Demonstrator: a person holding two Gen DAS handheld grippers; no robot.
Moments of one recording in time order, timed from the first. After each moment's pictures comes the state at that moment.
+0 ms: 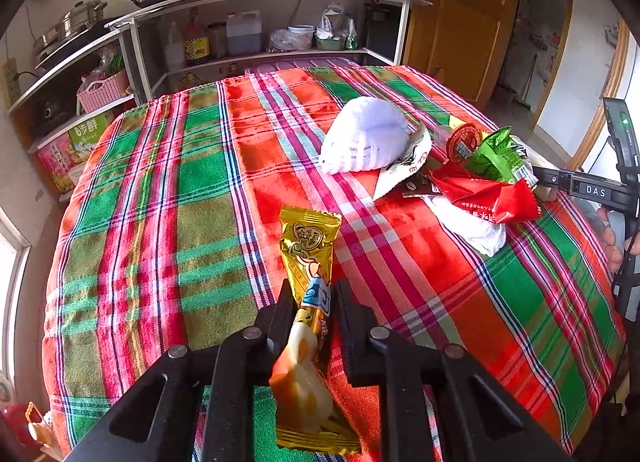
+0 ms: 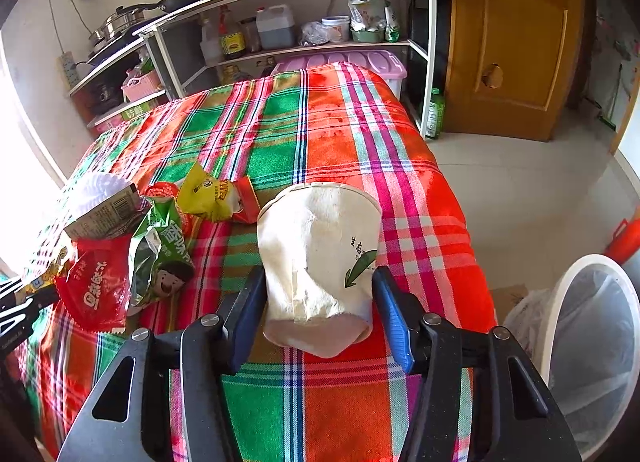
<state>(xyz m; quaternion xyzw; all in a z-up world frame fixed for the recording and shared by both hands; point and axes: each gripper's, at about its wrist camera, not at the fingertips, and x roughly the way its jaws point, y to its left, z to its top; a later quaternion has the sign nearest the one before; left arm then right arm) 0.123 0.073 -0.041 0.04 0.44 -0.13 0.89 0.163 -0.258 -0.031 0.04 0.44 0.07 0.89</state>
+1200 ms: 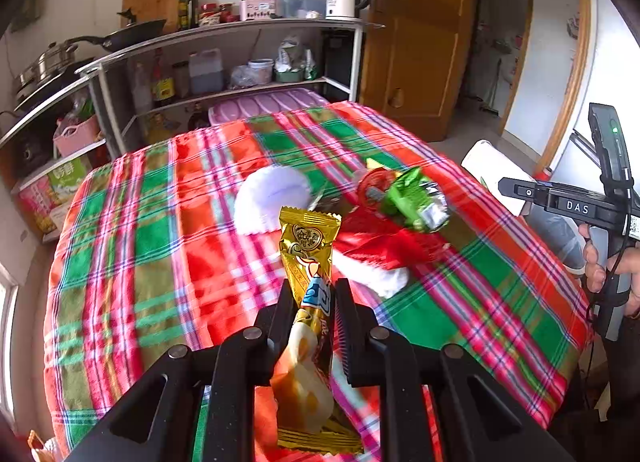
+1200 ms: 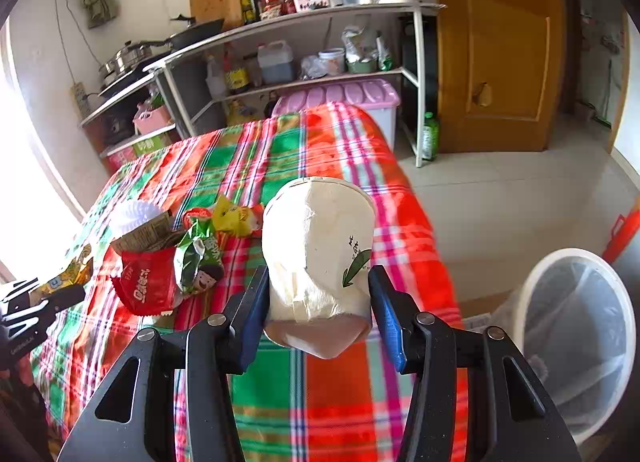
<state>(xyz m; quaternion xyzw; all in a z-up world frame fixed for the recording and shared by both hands) 0.101 0.015 0.007 0.05 0.39 -0.19 0.90 0.113 -0.281 0.011 0.07 0.39 0.07 0.92</state>
